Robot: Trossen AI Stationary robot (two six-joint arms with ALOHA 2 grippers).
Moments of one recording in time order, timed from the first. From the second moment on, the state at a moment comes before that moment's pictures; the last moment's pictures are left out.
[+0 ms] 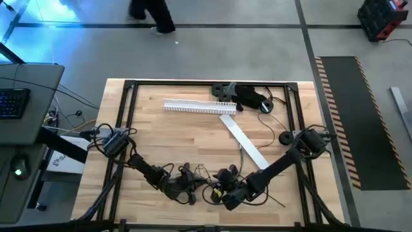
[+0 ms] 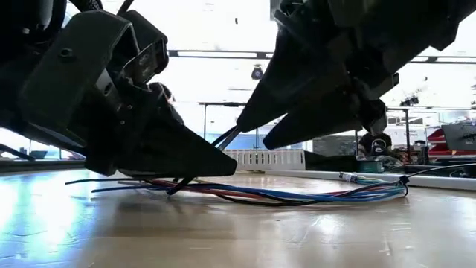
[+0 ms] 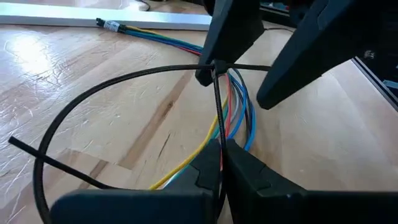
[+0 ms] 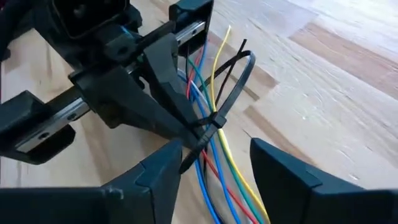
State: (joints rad) left arm -0.64 2.15 0.82 0.91 -0.76 -0.51; right arm 0.60 2.04 1.23 -0.11 0.70 1.07
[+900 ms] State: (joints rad) left arm -0.56 2.15 0.87 0.91 -0.59 -0.30; right arm 0.62 2.01 1.23 -0.11 0.63 0.92
